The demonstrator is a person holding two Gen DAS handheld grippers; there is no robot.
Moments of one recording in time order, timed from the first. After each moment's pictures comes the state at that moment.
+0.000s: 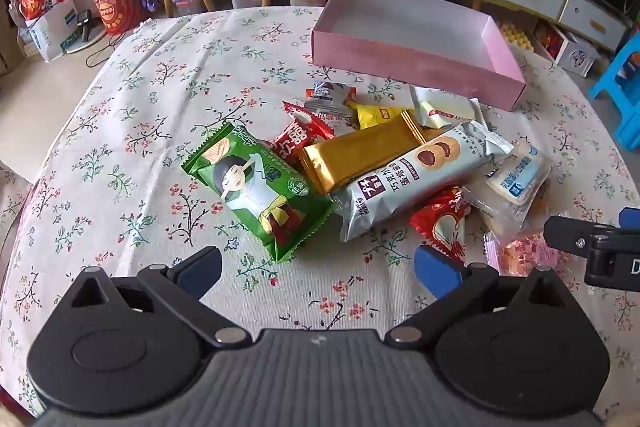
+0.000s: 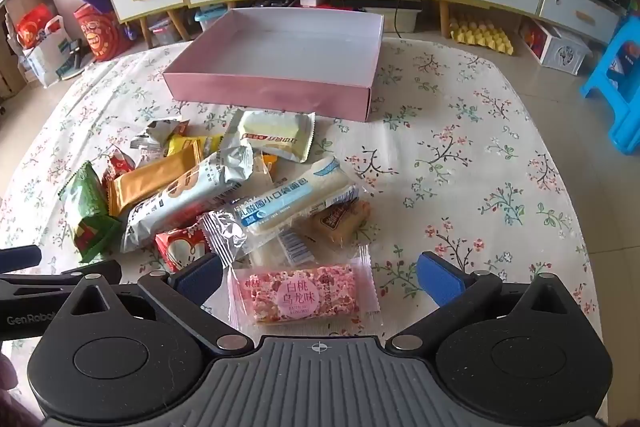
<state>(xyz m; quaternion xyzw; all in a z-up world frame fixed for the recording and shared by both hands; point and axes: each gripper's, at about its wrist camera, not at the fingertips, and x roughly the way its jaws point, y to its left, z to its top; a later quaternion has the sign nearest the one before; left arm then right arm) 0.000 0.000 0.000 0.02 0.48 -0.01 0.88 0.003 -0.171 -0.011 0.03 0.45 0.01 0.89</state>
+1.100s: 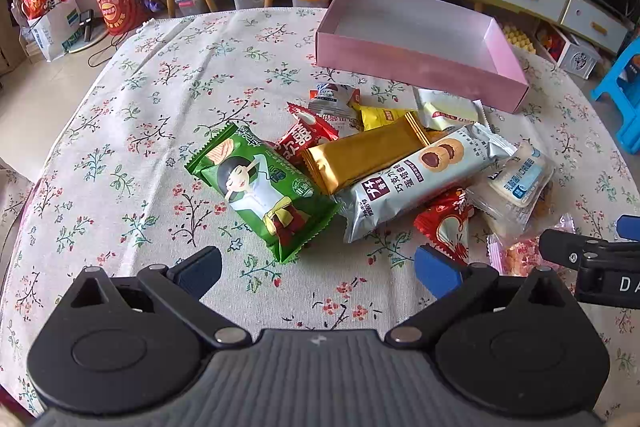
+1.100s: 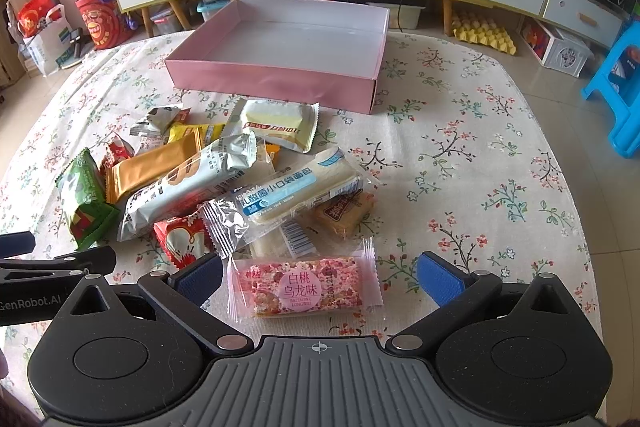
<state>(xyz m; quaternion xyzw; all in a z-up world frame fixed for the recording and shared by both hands) 0.000 0.002 0.001 0.01 0.48 -0.01 0.88 0.002 -0.167 -0.015 0.02 0.46 0.01 0.89</state>
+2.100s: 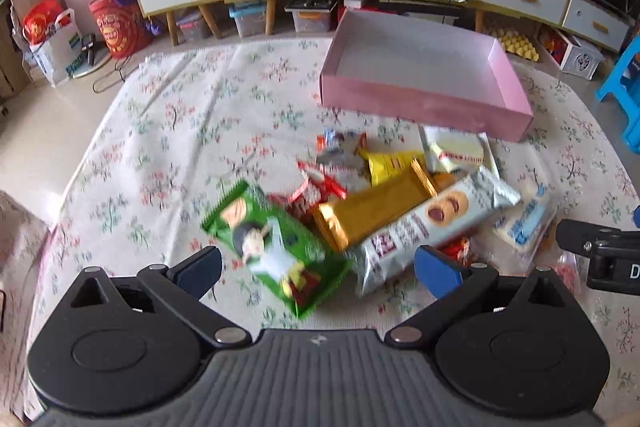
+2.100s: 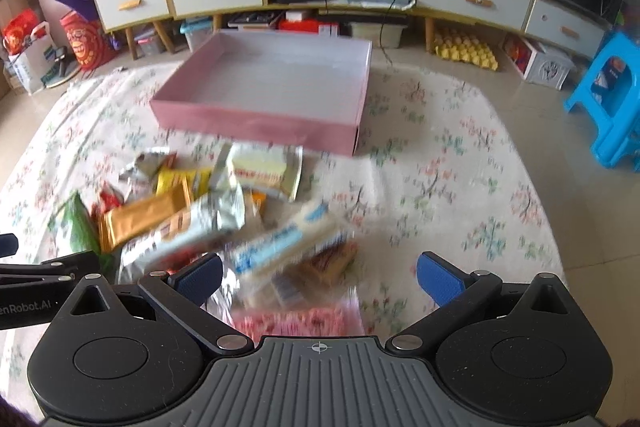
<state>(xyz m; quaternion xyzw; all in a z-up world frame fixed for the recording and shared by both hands) 0.030 -0.001 0.027 0.04 0.46 0.00 0.89 0.025 -0.167 0.015 0.02 0.44 -0.02 0.90</state>
